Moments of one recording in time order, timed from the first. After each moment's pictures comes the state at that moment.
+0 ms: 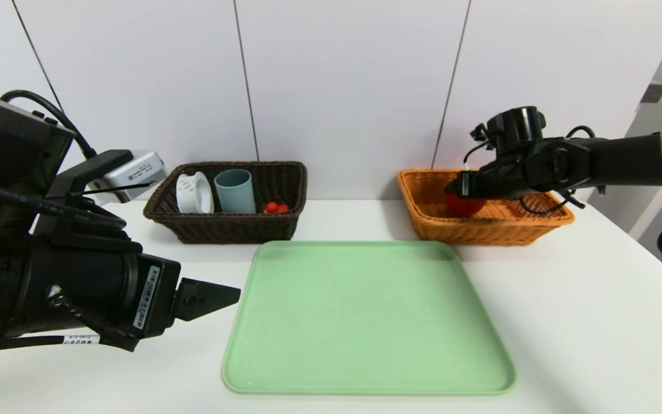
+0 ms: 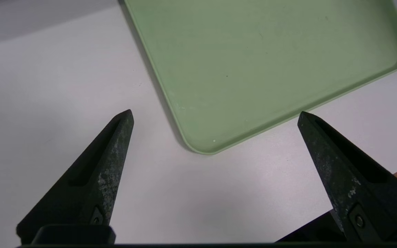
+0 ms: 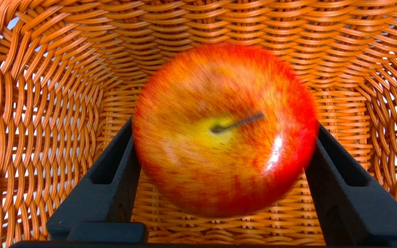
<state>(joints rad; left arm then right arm) -0.63 1.30 -1.08 0.44 0.05 -0.27 0.15 2.19 -1.73 0.16 -0.10 0.11</state>
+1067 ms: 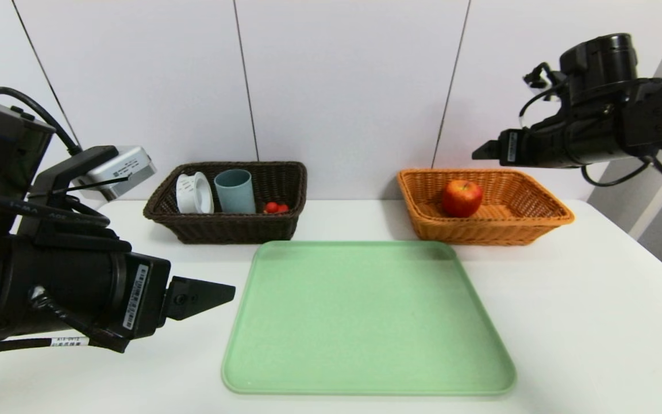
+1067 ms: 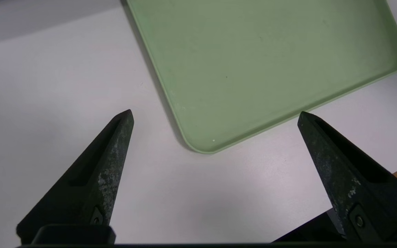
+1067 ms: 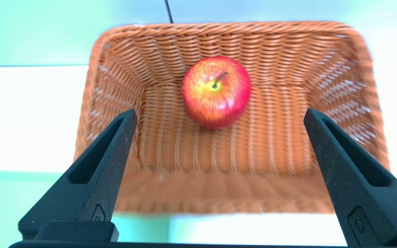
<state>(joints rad) -0.63 1.28 -1.07 0.44 0.05 -0.28 0.16 1.87 -1.61 0.26 -0.11 0.11</state>
